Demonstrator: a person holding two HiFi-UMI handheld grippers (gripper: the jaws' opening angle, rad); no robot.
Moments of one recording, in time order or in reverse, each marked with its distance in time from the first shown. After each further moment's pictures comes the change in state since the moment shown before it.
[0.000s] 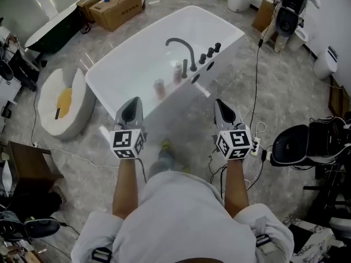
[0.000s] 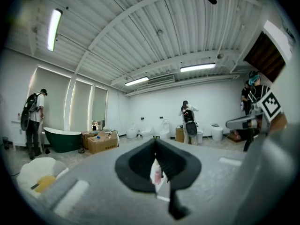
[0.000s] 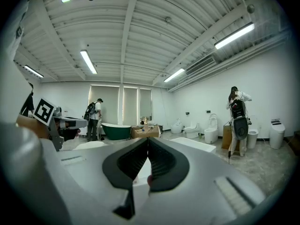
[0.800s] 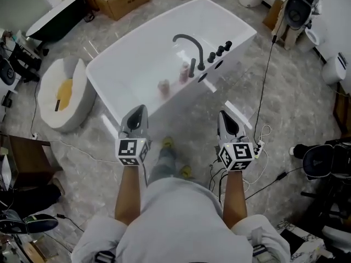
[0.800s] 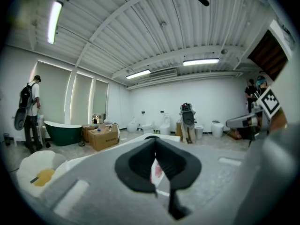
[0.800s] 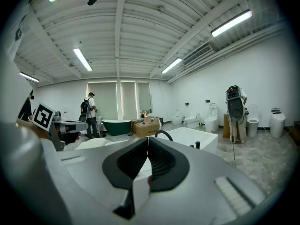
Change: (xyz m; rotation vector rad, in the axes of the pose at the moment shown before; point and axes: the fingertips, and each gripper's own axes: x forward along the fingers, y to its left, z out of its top) left arm 0.051 0.022 -0.062 -0.026 0.066 0.007; right arm 0.058 -0.018 -0.053 0.070 0.086 0.007
